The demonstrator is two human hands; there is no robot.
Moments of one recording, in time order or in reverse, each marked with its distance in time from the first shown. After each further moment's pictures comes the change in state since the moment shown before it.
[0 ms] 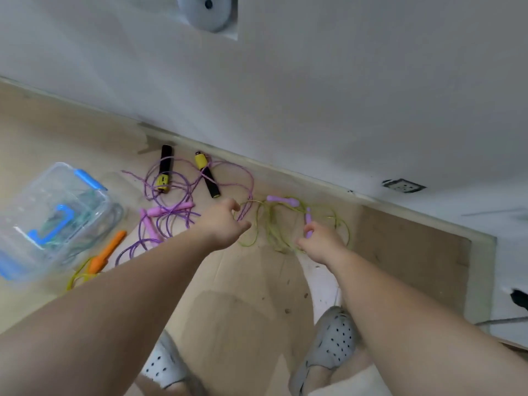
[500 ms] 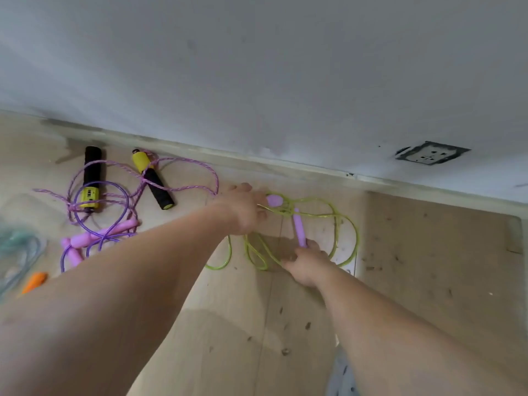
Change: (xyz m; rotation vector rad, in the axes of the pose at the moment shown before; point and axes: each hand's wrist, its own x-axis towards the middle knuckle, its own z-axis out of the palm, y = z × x) left_hand 0.196 0.040 0.127 0.631 -0.172 0.281; right_hand 0.161 0.097 0.089 -0.233 -0.140 0.046
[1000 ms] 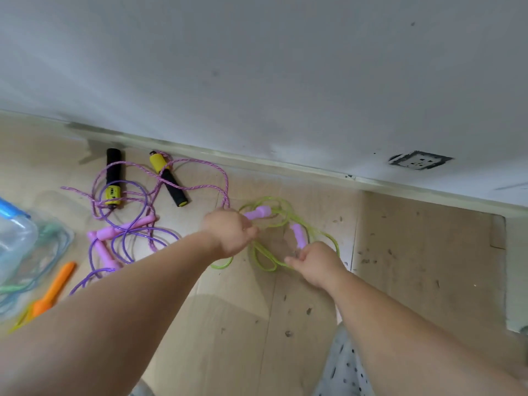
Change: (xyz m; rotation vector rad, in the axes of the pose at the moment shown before) left_hand -0.069 -0.020 0.006 -0.030 0.038 -0.061; right_hand -0.056 -0.003 -0.020 0.120 0.101 -0.056
